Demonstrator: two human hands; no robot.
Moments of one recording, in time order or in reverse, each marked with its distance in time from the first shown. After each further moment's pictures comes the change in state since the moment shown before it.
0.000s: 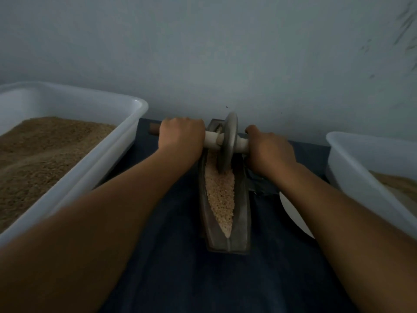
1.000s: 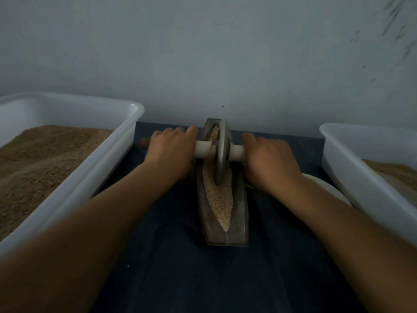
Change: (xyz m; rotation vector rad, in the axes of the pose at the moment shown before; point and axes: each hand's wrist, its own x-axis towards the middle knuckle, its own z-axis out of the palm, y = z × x) left_hand -0.034 -0.014 -0.002 -0.118 -0.037 0.118; right_hand -0.044 -0.010 -0.013 -0.167 0.078 -0.115
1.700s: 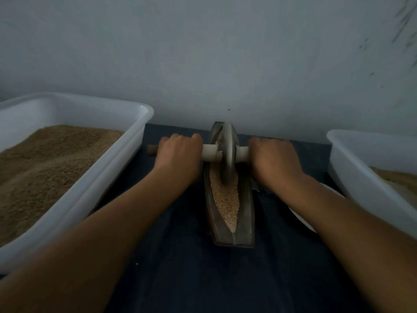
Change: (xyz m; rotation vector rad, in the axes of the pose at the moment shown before) left_hand -0.007 0.005 0.001 0.030 0.001 -0.067; right_hand 0.016 -0.002 -0.007 -0.063 -0.038 0.029
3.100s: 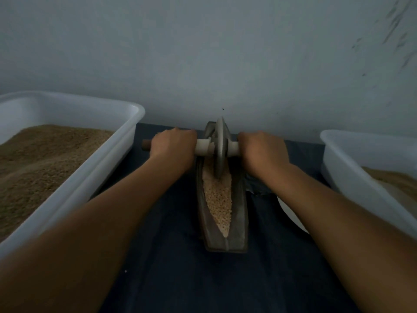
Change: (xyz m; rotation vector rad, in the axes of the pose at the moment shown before) left_hand 0.027 -0.002 -0.002 -0.067 -0.100 -0.045; right_hand 0.021 0.002 0.007 0.093 -0.016 0.016
